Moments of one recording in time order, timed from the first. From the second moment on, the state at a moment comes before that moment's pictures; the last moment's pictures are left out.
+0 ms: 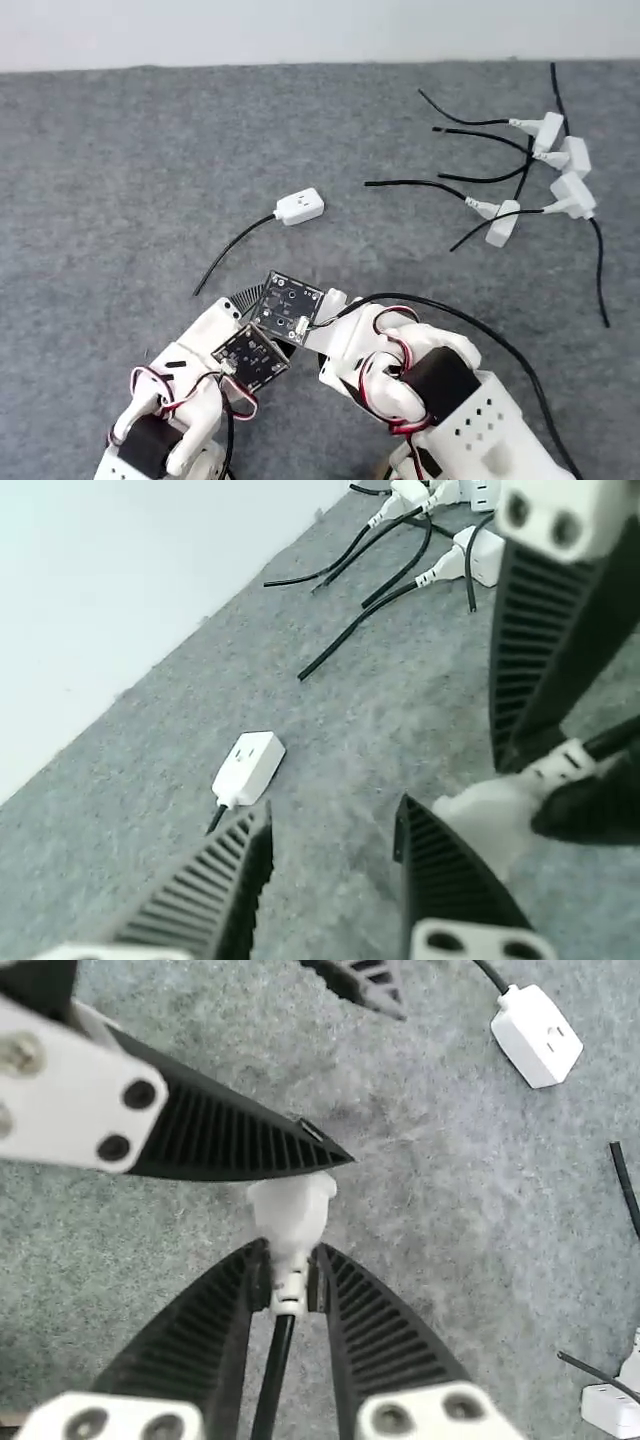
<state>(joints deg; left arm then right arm) 26.0 -103.6 87.7 57.4 -20.9 -44.4 -59.8 45.1 79.4 28.8</state>
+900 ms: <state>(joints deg) 13.0 -103.5 91.6 50.4 -16.6 -41.2 -56.6 44.5 76.7 28.9</state>
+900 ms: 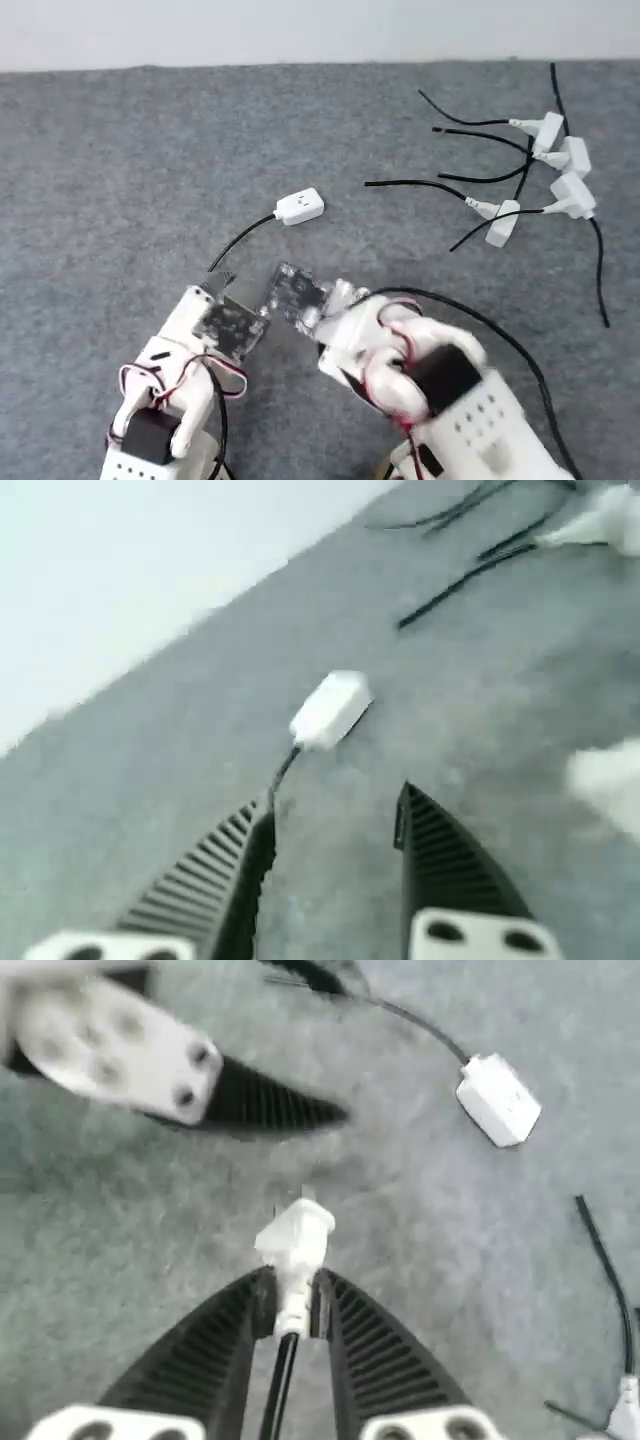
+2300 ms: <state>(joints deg) 4.8 -103.5 92.0 45.6 -12.2 -25.1 40.6 -63.5 100.7 46.3</state>
